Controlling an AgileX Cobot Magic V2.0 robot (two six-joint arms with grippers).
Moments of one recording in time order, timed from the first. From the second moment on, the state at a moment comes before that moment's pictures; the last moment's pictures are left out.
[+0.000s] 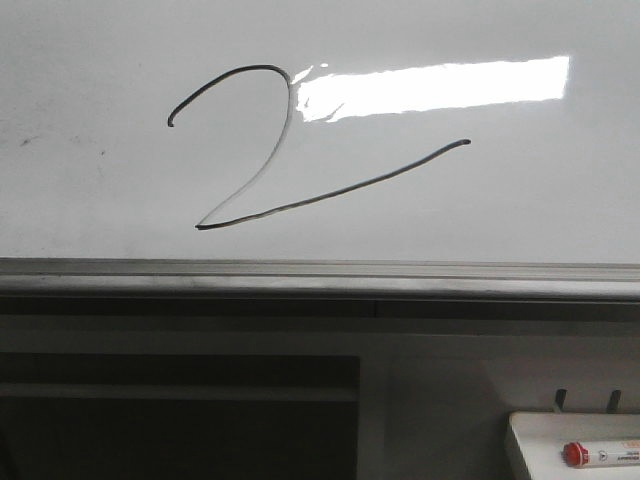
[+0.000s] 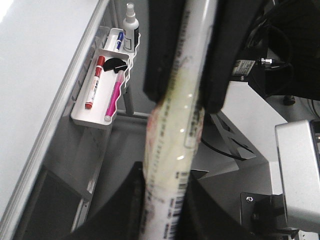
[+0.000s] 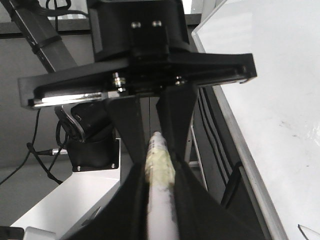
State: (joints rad) left arm -0.82 0.98 -1.08 -0.56 1.05 0.75; right arm 0.92 0.96 -1.00 0.86 0.66 -0.99
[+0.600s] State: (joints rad) left arm -0.74 0.83 -0.85 -0.58 0.58 0.58; right arm 0.73 0.81 -1.00 0.77 0.60 -0.94
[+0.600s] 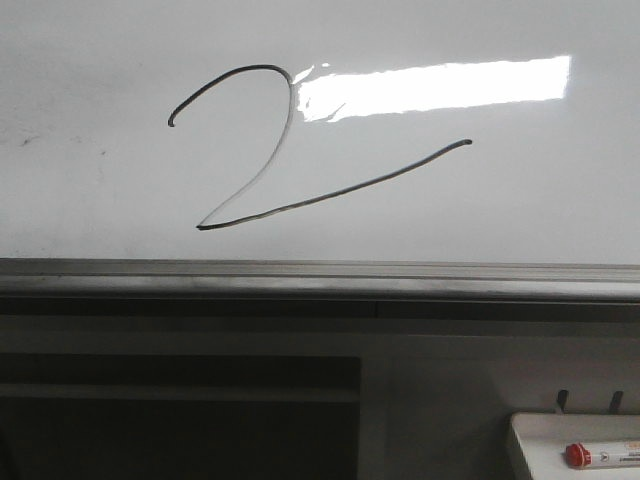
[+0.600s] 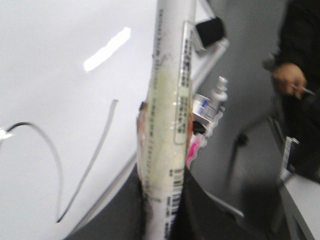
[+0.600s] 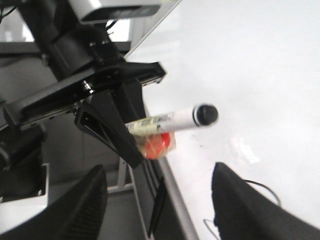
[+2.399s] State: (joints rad) left arm -0.54 1.29 -0.67 -0.61 -0.06 0.37; right arm 0.61 0.65 -0.82 0.85 0.60 -0.82
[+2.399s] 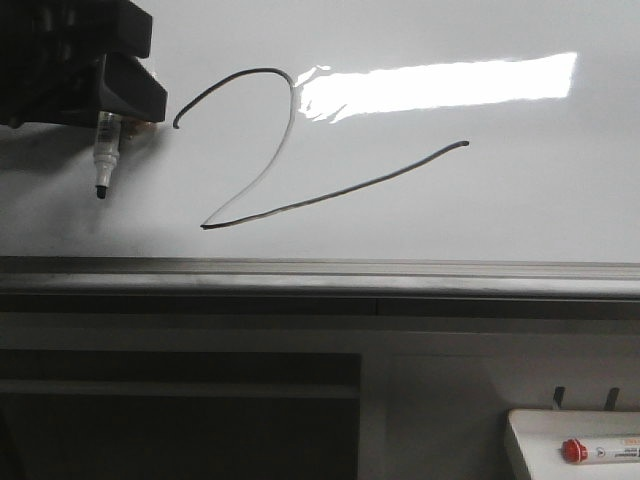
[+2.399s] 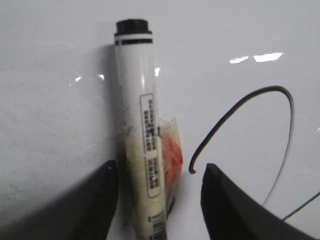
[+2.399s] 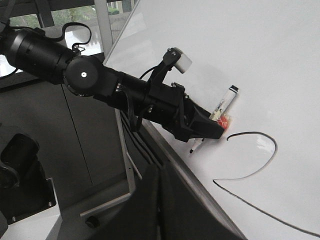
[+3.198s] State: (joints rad) left arm -0.53 0.67 -0.66 -0.39 0.23 0.37; right arm 0.61 0.56 -0.78 0.66 0.57 -0.81
